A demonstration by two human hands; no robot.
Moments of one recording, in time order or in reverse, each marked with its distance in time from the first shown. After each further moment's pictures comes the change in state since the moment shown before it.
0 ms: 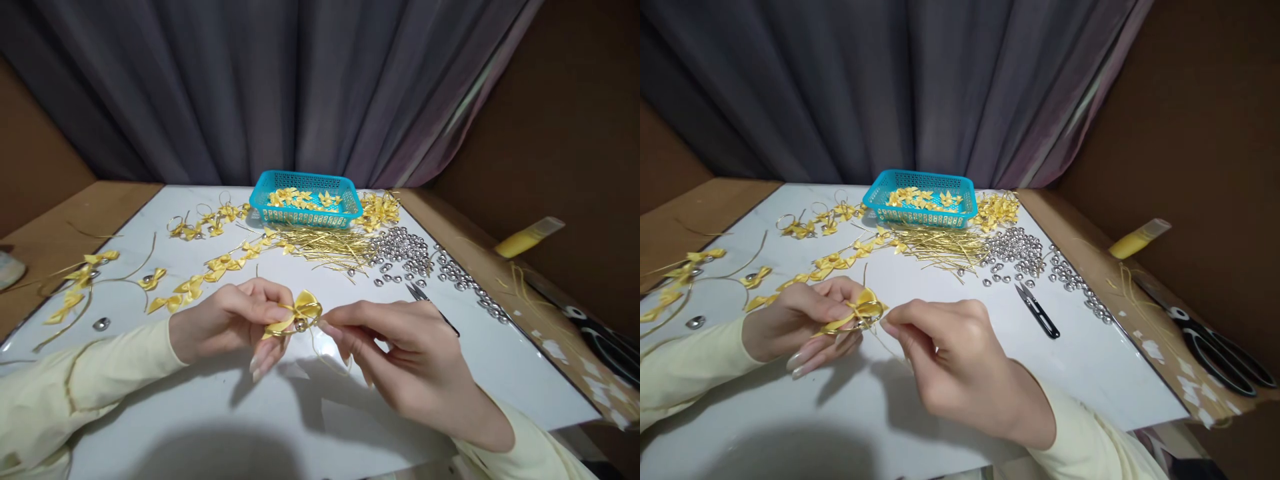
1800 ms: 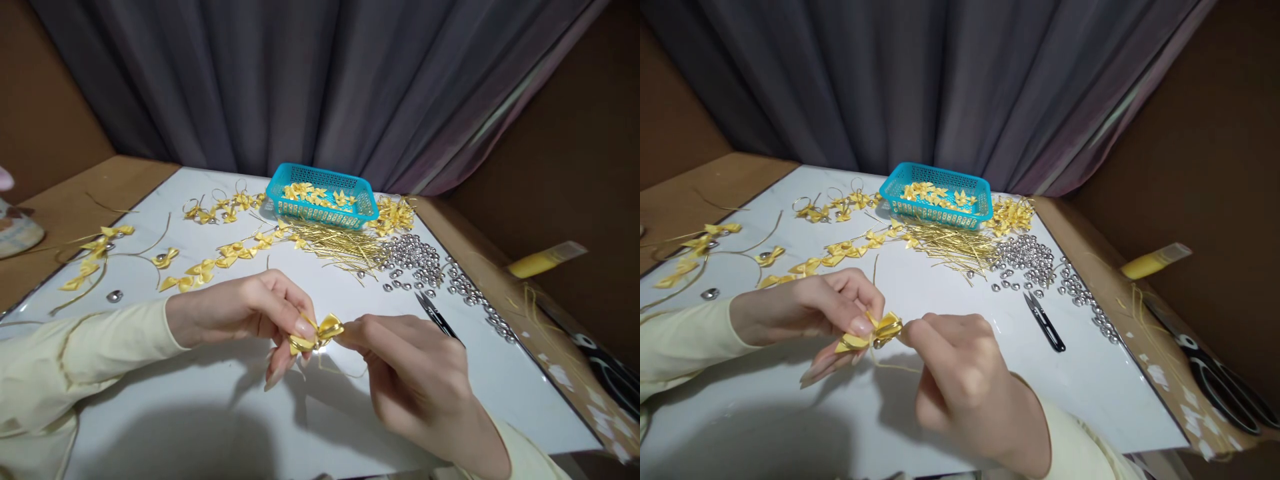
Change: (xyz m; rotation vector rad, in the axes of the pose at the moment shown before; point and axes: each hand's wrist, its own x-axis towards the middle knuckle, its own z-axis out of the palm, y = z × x) left_hand -0.005 0.011 0.007 0.149 -0.016 -0.141; right_hand -0.009 0.003 0.011 -0.255 -0.038 -0.190
